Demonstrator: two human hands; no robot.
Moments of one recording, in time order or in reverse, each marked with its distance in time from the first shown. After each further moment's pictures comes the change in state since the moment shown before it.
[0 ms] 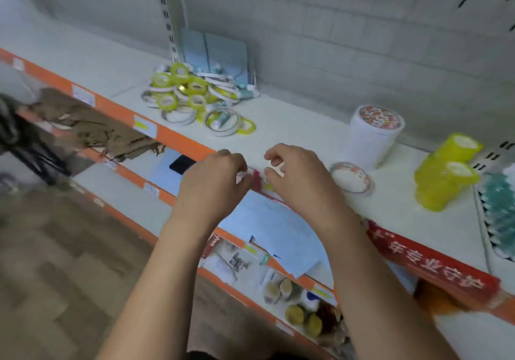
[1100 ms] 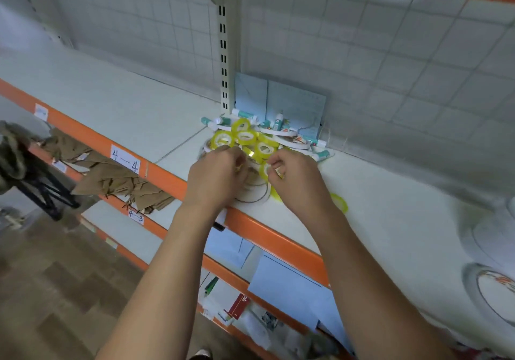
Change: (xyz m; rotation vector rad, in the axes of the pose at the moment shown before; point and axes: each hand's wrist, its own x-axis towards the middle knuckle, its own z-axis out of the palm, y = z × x) left_hand 0.204 -0.229 -0.007 -0.074 0.172 -0.025; right_hand 0.243 -0.097 0.128 0.071 0.103 -0.006
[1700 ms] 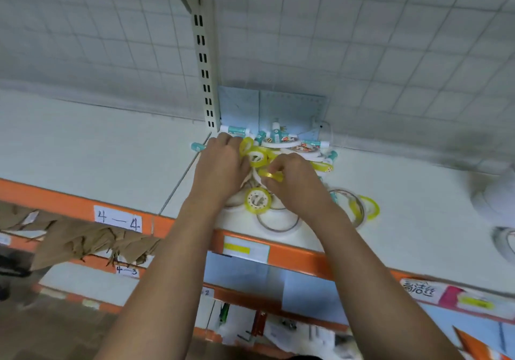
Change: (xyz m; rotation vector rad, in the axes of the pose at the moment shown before) left_hand 0.104 -0.066 0.013 -0.047 -0.119 0.307; right_hand 0.054 -0.038 0.050 -0.101 0.043 0.262
